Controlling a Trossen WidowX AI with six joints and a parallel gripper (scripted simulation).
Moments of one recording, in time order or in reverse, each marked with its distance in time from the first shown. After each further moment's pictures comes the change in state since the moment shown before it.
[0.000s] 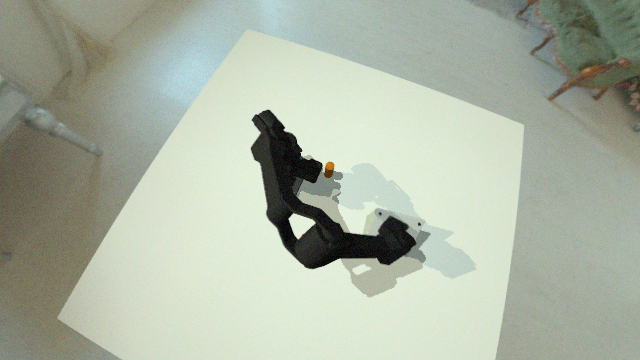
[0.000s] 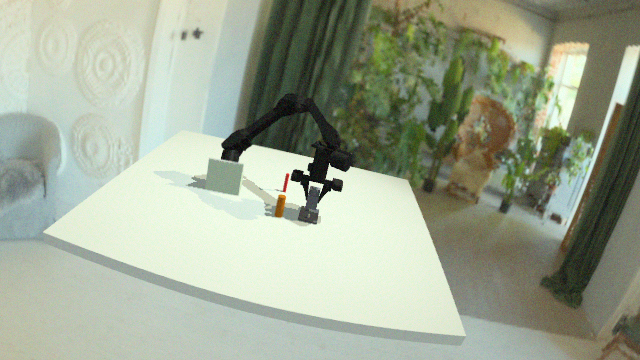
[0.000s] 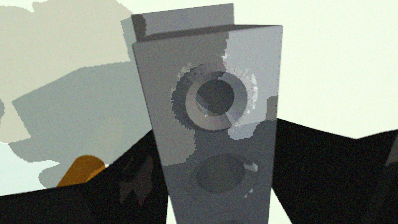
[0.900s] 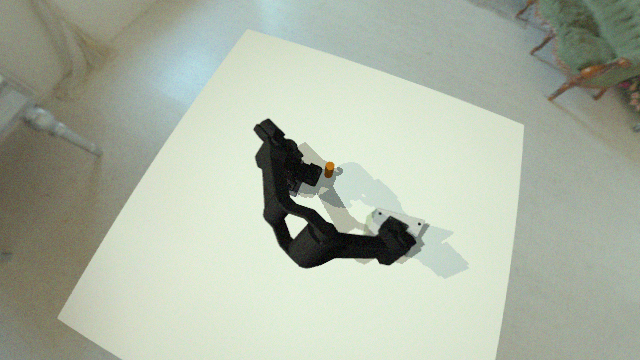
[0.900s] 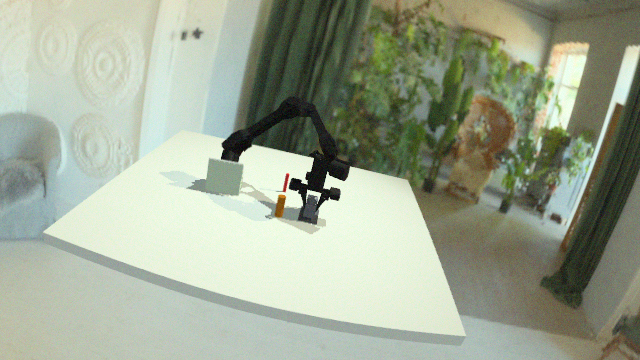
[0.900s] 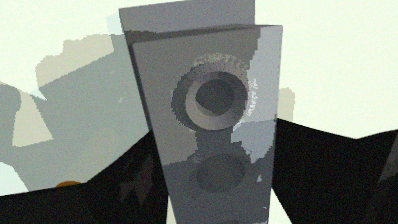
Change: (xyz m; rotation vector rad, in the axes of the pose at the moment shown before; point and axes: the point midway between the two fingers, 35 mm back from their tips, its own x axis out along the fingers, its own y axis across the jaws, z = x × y) arm 0.035 0.000 0.000 -0.002 0.005 0.005
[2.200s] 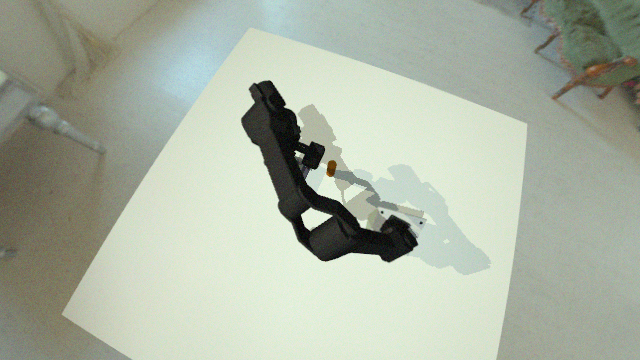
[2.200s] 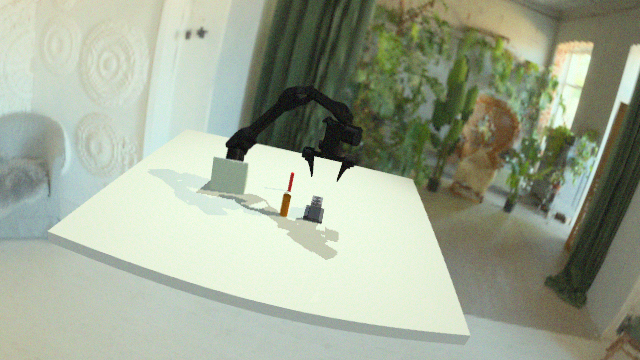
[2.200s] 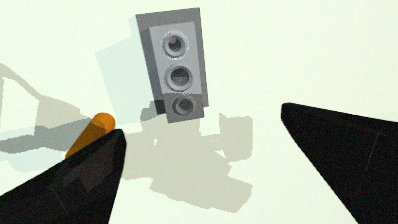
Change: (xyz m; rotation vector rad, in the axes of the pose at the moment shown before) arm -0.123 -0.005 -0.005 0.006 0.007 -0.033
